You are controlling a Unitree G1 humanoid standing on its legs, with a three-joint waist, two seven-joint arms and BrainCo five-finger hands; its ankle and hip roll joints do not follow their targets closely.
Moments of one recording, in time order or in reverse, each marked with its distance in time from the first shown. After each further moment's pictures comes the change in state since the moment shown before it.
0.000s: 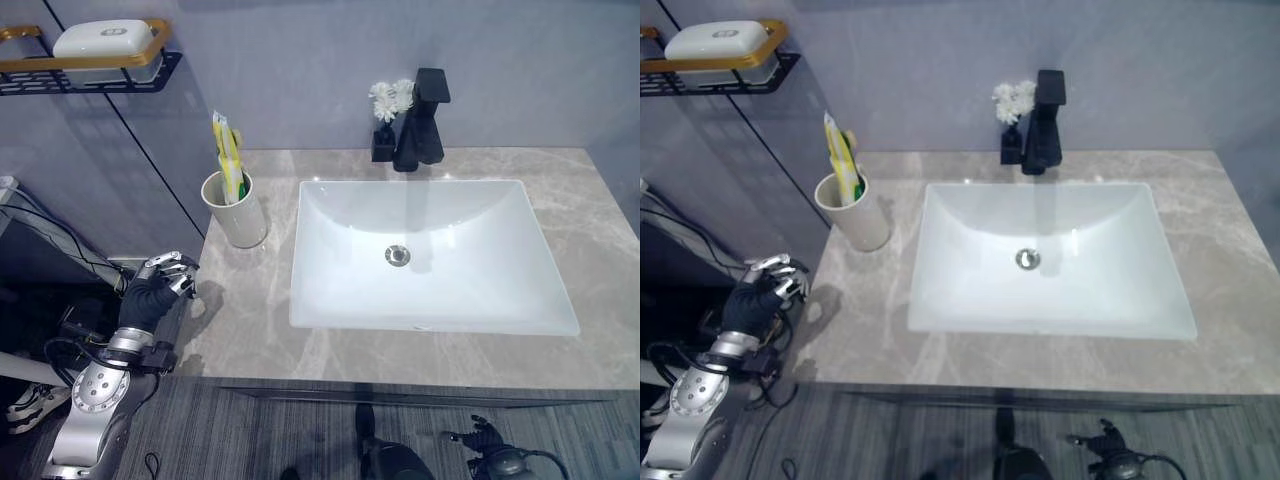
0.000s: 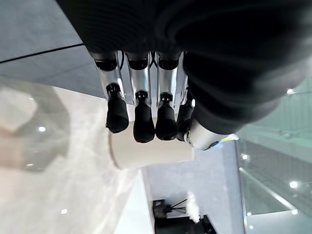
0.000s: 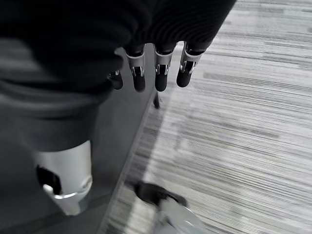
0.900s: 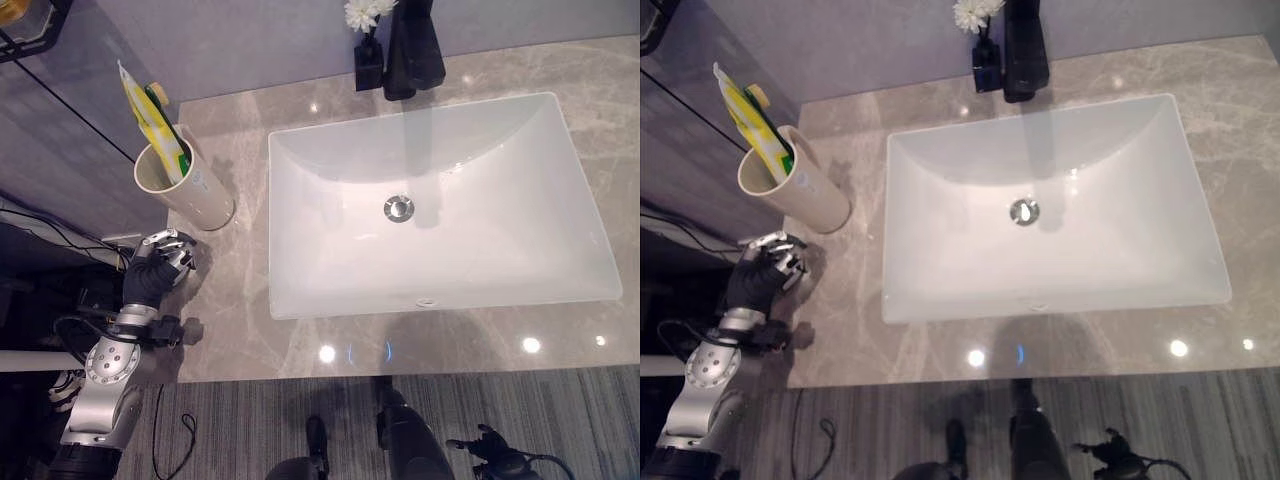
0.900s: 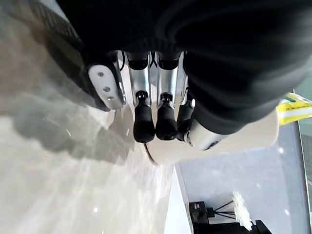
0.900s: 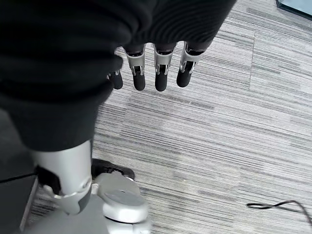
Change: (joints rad) left arm -0.182 -0.038 -0.027 0.112 0.015 0.001 0.081; right arm -0.044 -0.016 -0.031 0.056 0.023 0.031 -0.018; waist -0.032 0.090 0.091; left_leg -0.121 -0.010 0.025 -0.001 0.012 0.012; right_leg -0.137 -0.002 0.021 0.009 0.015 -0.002
